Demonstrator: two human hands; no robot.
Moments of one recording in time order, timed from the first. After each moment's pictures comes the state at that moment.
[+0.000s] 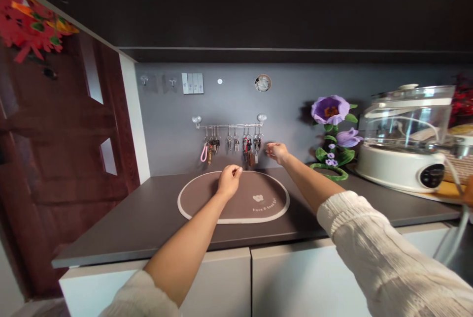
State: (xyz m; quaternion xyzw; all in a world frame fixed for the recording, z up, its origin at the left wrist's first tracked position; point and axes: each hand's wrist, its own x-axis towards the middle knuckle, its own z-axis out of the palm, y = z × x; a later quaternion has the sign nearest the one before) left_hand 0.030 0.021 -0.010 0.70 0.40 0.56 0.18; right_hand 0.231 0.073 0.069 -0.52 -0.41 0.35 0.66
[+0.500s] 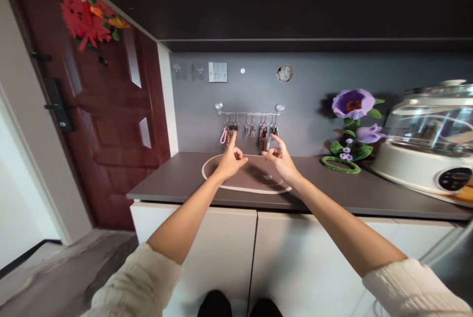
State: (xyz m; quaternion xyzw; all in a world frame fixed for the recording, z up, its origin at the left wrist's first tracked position) left_hand -0.021 -0.063 0.027 0.72 0.30 0.56 0.26; right_hand 0.162 -0.060 0.035 -0.33 -0.67 0.29 0.60
